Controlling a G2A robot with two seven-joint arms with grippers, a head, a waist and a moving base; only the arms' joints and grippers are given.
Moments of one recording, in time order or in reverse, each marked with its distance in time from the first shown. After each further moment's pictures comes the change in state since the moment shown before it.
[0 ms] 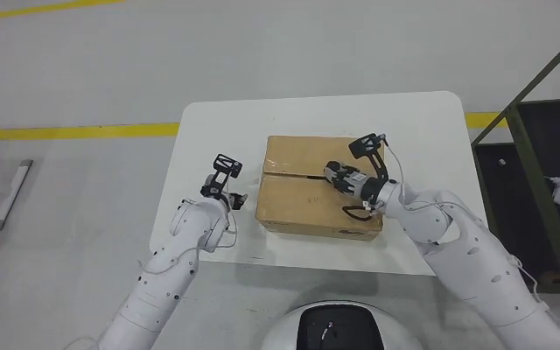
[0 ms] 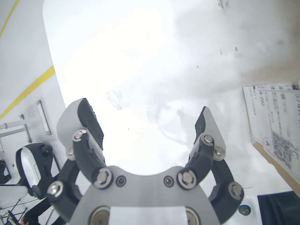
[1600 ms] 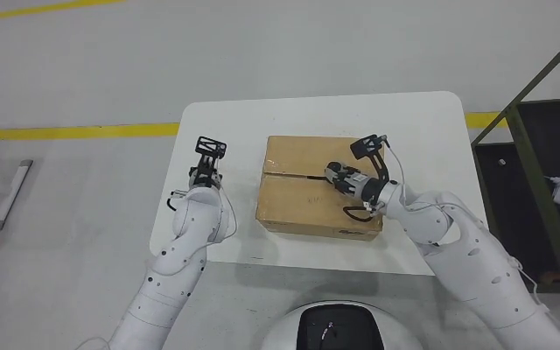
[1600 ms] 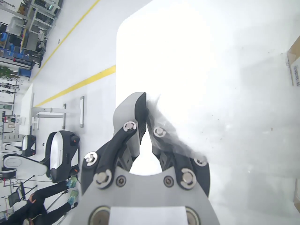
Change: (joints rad) left arm 0.038 -0.077 -0.138 -0.053 0.336 0.161 0.035; right arm -0.016 -0.006 0.015 -0.002 -0.001 -0.002 0.008
